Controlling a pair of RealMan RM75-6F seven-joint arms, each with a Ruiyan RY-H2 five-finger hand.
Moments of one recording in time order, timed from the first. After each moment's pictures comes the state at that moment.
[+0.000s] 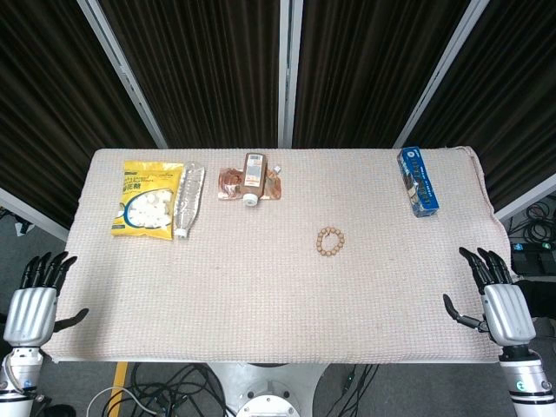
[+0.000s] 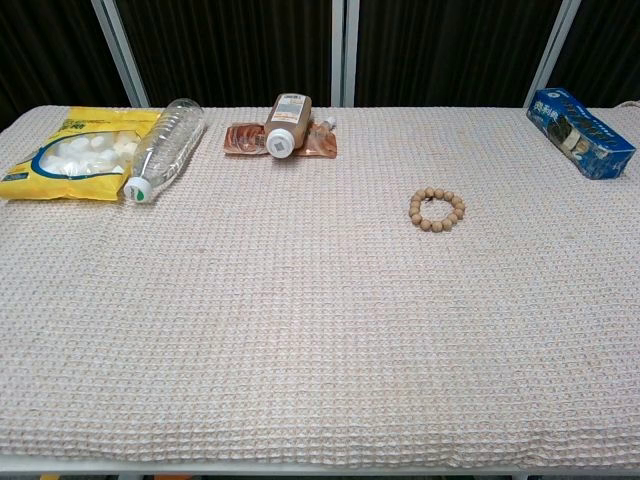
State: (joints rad) left arm -0.07 -1.29 -0.04 -1.50 1.48 1.53 0.08; right arm 0.15 -1.14 0.00 -1.60 -1.54 1.52 0.19
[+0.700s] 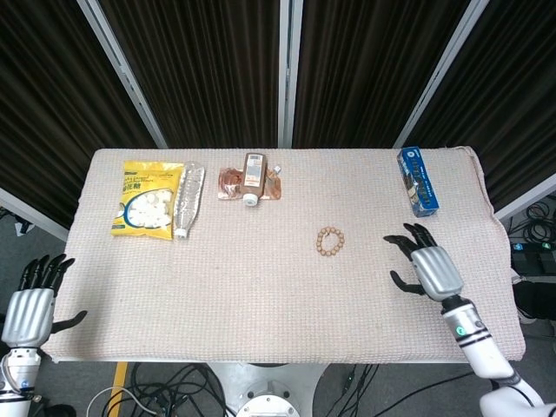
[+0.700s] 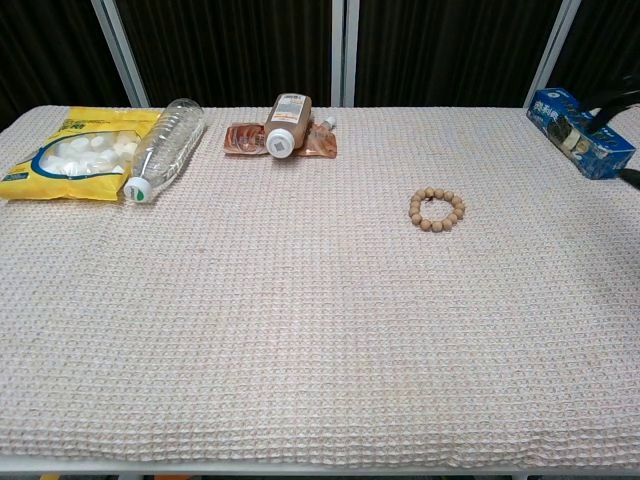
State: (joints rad) left arm -0.06 -1.27 -0.04 -1.50 1.46 1.50 0.05; right arm 0.43 -1.26 0.12 -1.53 -1.48 1.10 0.06
